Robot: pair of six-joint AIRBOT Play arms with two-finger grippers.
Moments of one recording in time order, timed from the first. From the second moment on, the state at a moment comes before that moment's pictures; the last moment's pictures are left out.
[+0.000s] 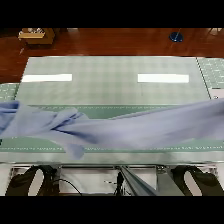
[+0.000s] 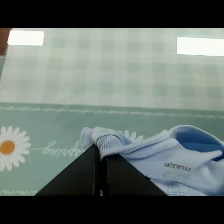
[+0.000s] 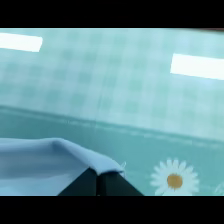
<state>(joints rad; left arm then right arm) 0.29 -0.57 1.70 1.33 -1.84 -1.49 -0.17 -0.61 1.69 -1.27 1.82 1.50</state>
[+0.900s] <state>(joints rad) 0.23 -0.78 0.60 1.01 -1.19 -1.36 -0.16 -1.06 0.95 -1.13 1.22 1.33</state>
